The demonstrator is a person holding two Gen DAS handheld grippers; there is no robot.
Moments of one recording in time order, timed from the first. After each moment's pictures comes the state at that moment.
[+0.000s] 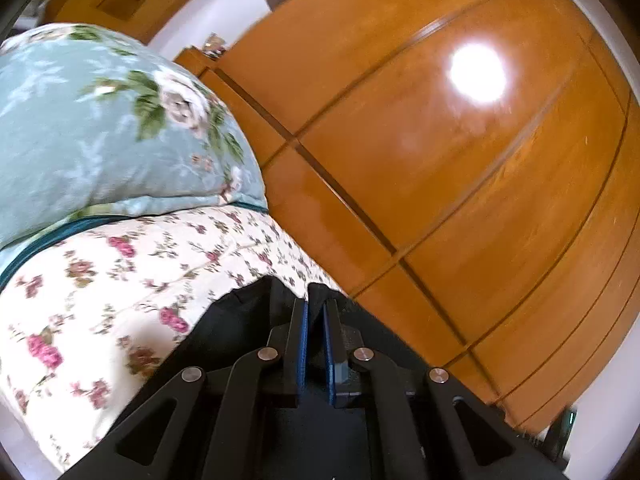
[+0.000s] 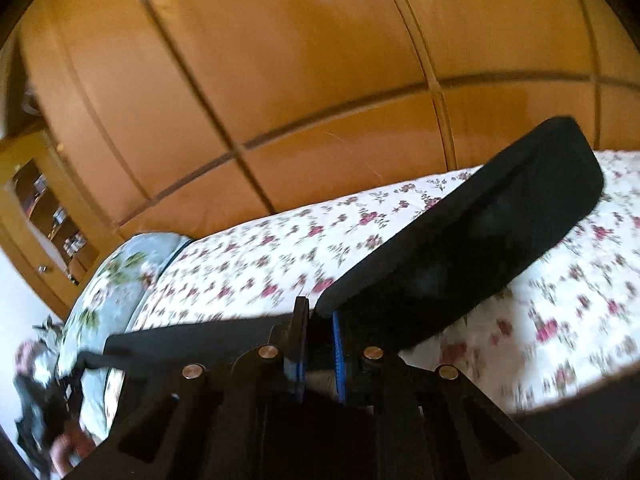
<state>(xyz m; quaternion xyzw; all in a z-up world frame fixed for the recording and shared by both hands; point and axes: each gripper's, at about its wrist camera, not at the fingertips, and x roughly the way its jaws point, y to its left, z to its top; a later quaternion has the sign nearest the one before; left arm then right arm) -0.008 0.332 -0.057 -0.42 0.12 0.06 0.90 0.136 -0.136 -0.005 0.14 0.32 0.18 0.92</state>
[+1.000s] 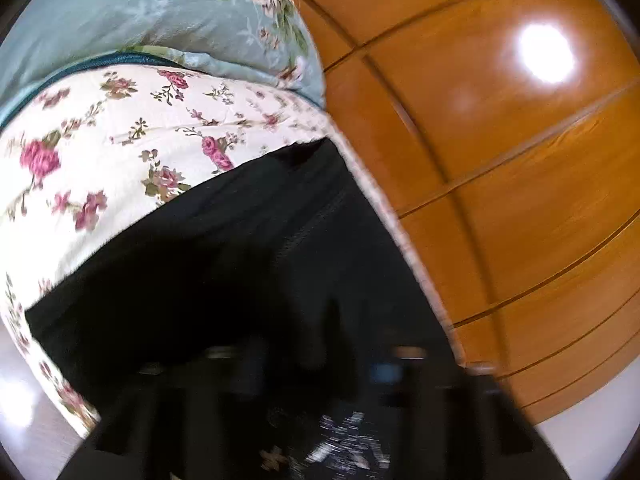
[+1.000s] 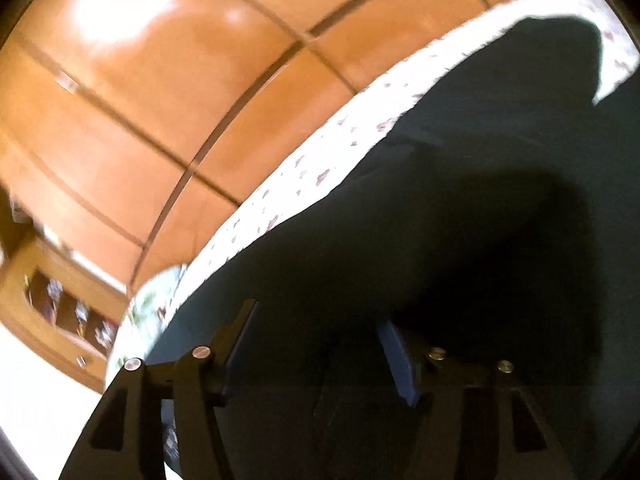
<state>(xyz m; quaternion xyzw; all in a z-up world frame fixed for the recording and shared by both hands) 0.022 0.289 -0.132 -0.47 0.28 0.08 0.83 0.098 -0.216 -0.121 0.38 0.35 0.12 0.85</state>
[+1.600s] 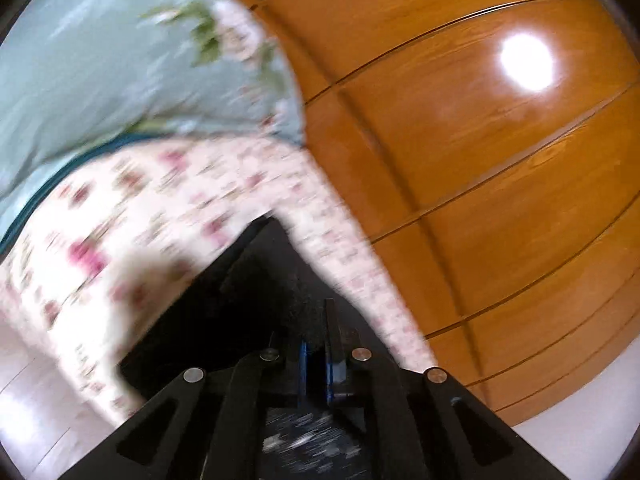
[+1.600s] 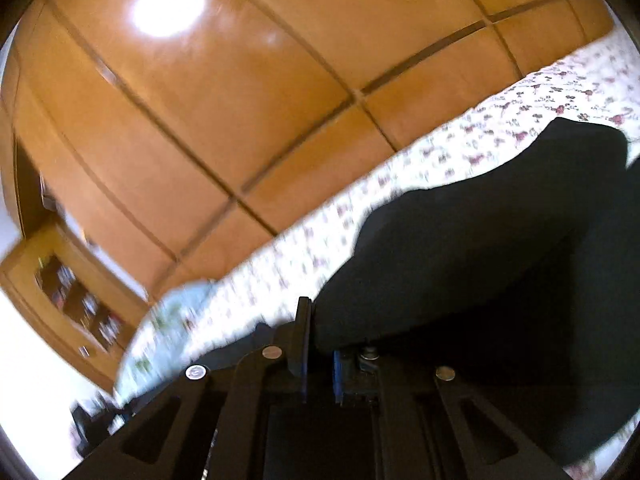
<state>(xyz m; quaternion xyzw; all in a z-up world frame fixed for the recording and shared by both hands) -0.026 0.334 -0.094 -0.48 0.25 0.05 0.84 0.038 -0.202 -0.059 0.27 0.30 0.15 0.90</state>
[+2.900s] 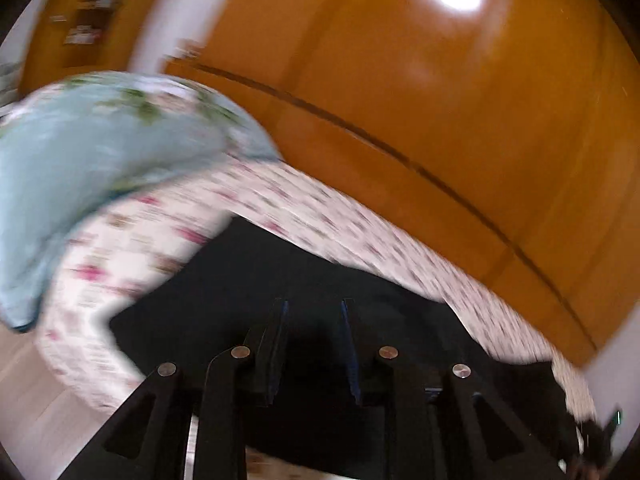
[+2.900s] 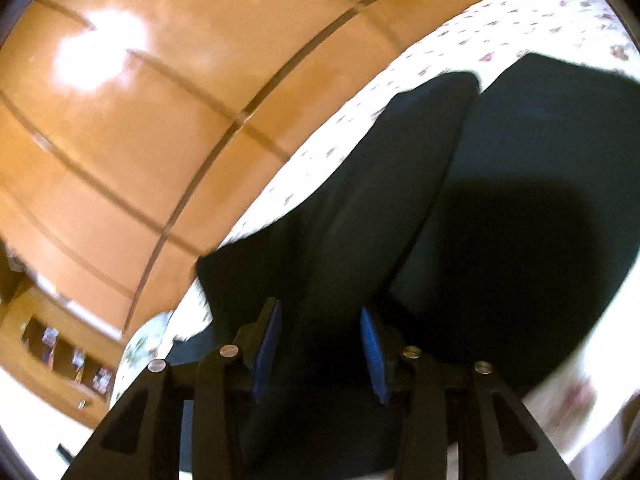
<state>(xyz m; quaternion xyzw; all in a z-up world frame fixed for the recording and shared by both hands) -0.016 0.220 -0.061 -0.26 0.26 0.08 0.93 0.028 -0.357 -0.114 0.39 0.29 0.04 0.87</state>
